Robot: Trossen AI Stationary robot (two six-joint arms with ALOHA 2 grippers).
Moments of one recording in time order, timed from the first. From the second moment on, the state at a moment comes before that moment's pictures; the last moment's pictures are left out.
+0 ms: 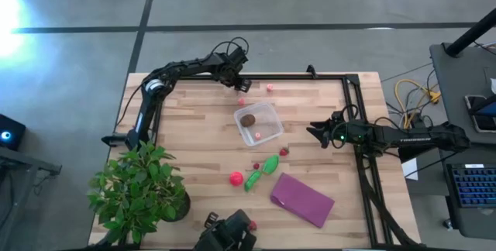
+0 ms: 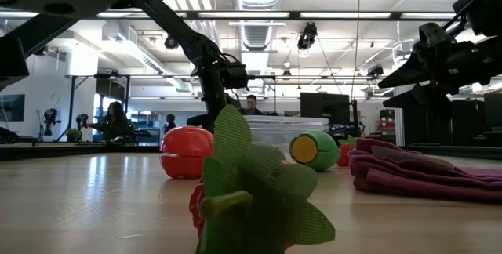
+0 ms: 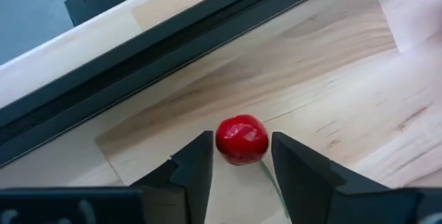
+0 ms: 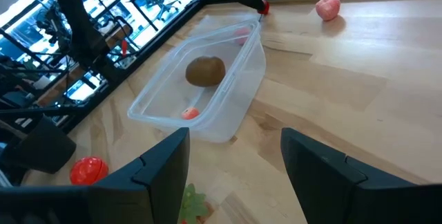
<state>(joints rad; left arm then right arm) 0.70 2.16 1.68 -0.70 0.00 -0.38 -0.07 0.36 0.01 0.05 0.29 0.70</state>
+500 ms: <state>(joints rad) 0.70 2.18 1.68 -0.70 0.01 -0.38 -0.07 0.36 0.01 0.05 0.29 0.70</state>
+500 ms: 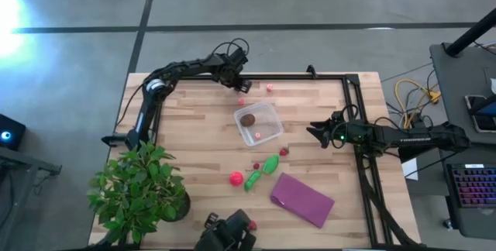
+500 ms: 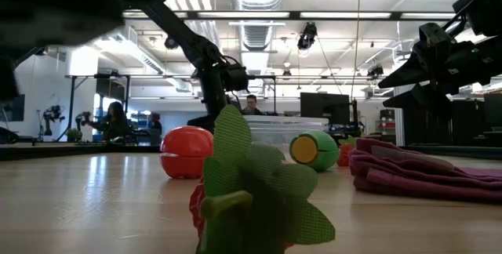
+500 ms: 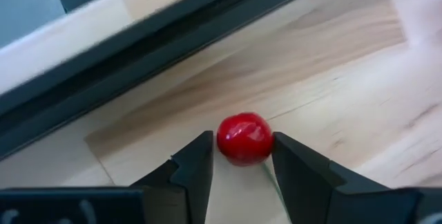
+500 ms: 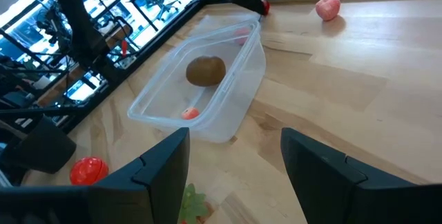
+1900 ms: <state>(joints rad) 0.70 2.18 1.71 -0.71 0.00 -0.36 -0.07 0.36 0.01 0.05 0.29 0.70</state>
